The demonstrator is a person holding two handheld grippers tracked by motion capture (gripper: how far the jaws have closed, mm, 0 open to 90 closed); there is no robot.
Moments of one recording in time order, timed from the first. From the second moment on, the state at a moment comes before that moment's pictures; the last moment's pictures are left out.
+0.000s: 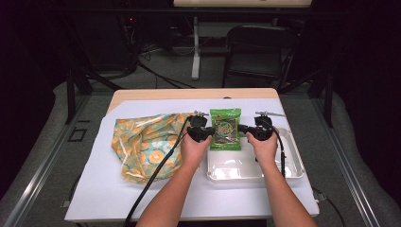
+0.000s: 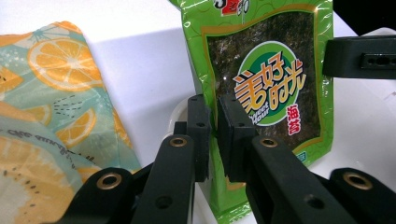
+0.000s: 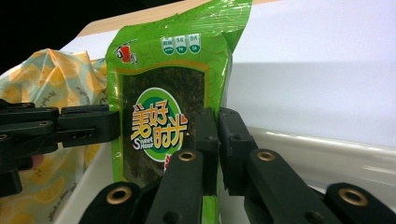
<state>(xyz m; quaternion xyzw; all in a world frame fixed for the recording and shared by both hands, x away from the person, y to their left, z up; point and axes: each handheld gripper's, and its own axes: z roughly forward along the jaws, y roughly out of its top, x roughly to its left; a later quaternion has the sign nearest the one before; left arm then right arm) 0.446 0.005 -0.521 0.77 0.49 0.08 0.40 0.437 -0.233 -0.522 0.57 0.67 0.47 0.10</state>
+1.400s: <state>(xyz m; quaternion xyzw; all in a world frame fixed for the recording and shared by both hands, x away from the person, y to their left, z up) 0.447 0.005 -0.519 0.76 0.50 0.09 0.41 0.442 -0.230 -0.529 0.58 0.67 0.45 0.11</state>
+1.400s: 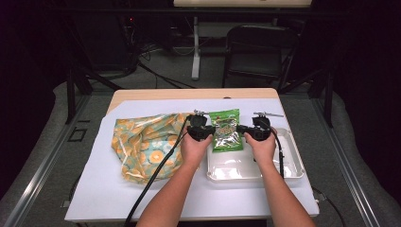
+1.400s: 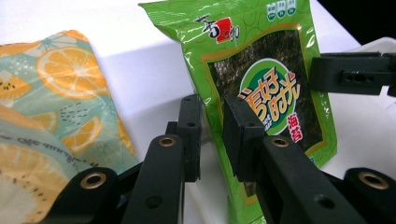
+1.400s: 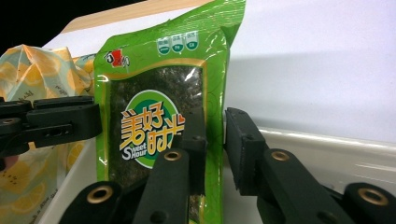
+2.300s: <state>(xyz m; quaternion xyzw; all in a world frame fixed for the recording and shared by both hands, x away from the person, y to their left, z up) 0.448 0.009 -0.517 0.76 0.49 0.10 0.41 0.440 -0.236 -0.524 0.59 0.66 0.46 0.11</state>
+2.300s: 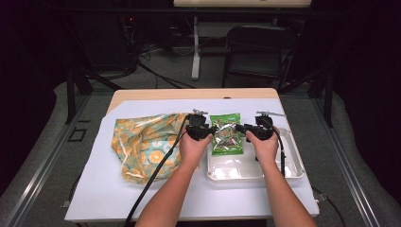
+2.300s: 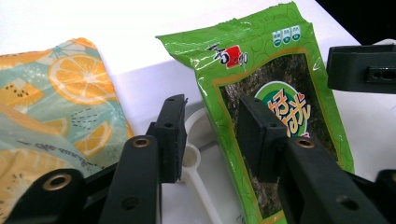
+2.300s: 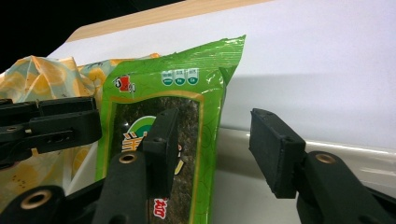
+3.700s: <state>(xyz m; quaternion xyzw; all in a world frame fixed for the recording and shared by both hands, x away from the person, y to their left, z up) 0.413 0.048 -0.473 0.81 0.41 0.13 0.40 0.423 -0.212 -0.492 0.51 0.70 0.48 0.12</state>
